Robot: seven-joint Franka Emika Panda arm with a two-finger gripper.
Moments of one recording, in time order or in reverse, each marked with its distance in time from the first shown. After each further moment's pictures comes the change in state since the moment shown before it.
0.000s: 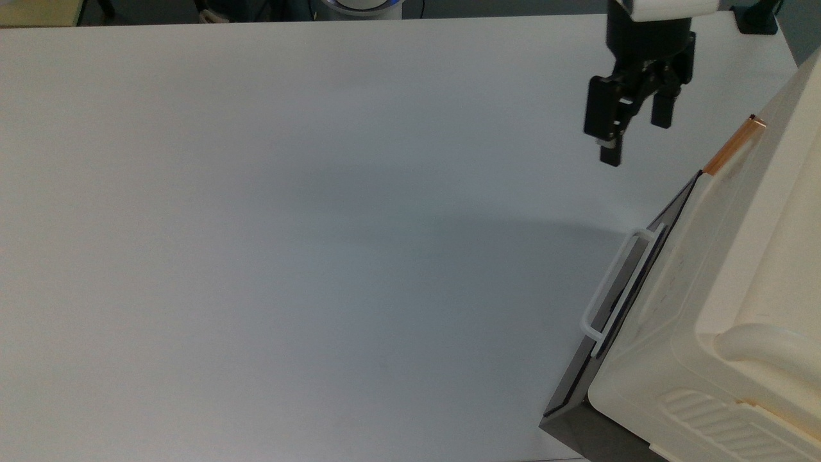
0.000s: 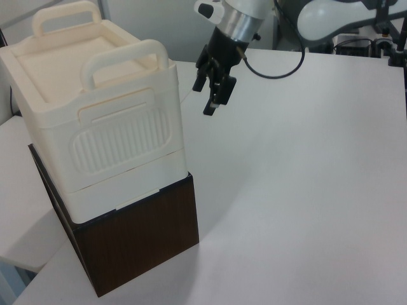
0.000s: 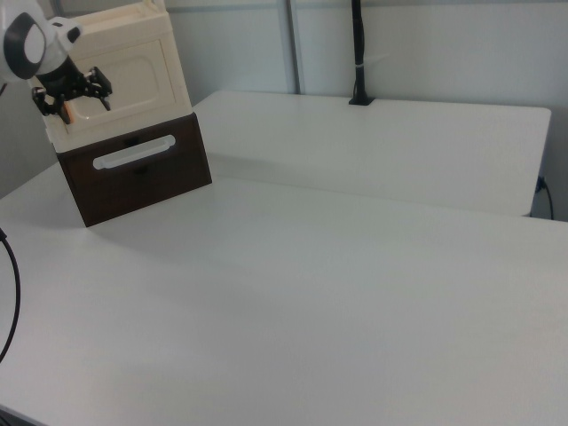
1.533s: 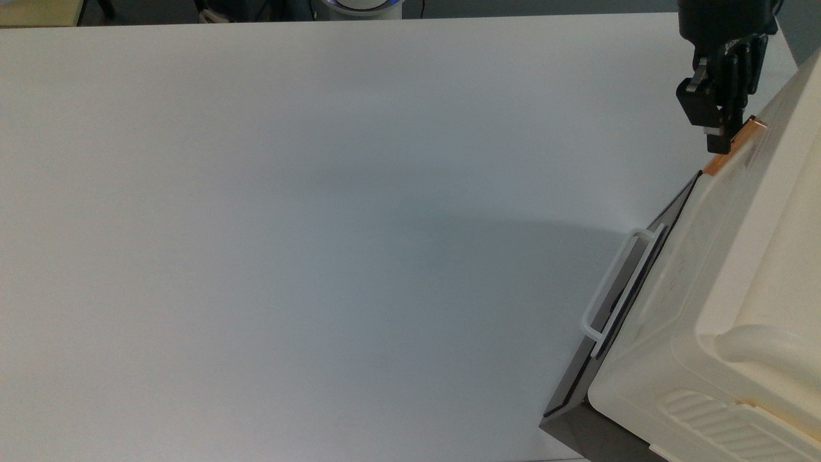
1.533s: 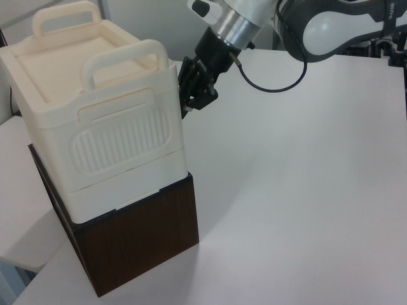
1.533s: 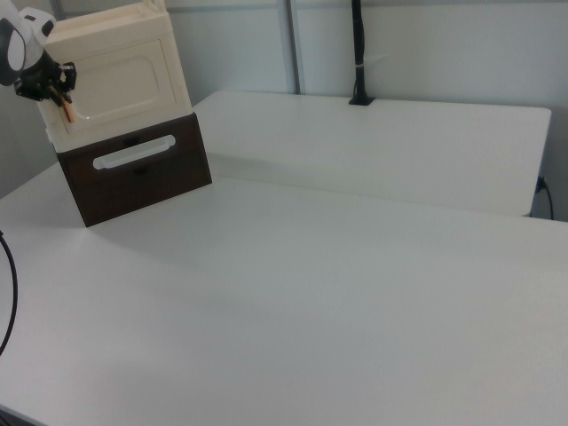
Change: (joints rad) arm 0.075 0.046 -0.015 0.045 0.068 0.170 -0.026
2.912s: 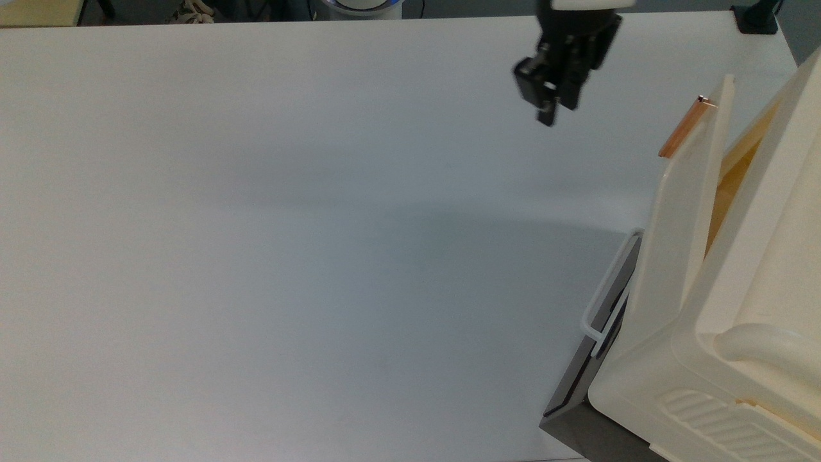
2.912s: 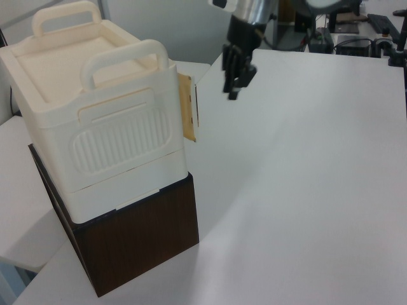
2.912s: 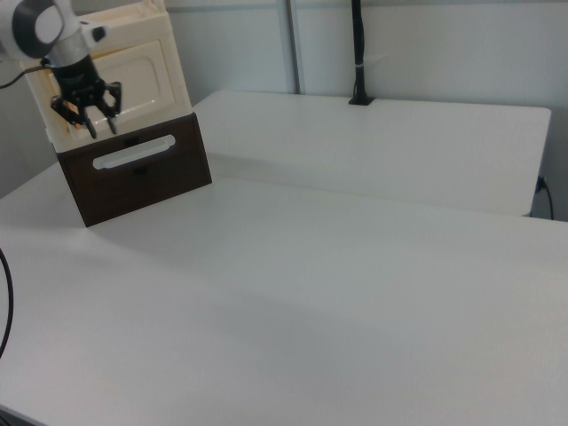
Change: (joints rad) arm -0.050 -0.155 -0.164 -0.096 0.041 -0.509 -0.100
